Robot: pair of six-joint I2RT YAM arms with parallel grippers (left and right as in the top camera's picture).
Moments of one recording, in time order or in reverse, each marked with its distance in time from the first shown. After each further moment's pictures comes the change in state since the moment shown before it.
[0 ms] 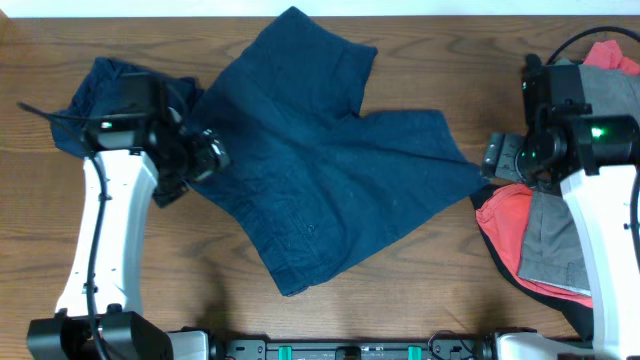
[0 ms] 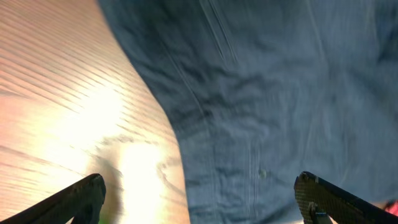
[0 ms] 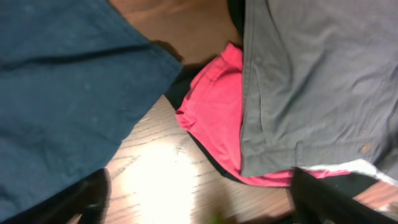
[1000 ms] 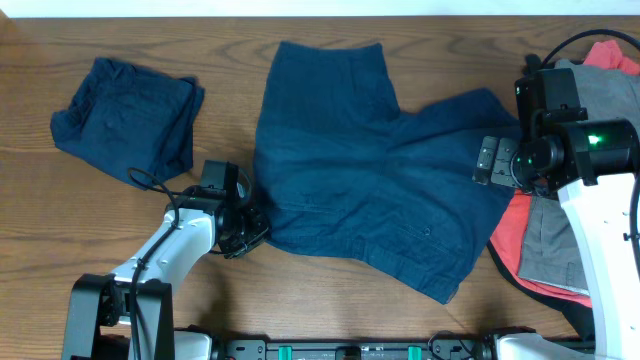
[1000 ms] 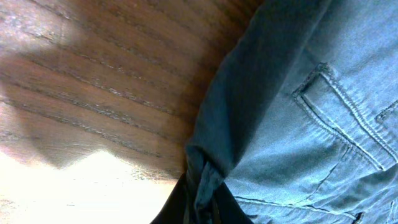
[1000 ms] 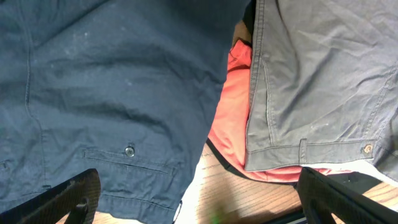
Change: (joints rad) left arm -0.174 -0.005 -0.665 0.638 0.174 -0.240; right arm 0.061 -0.049 0.002 -0.026 -0.001 0.019
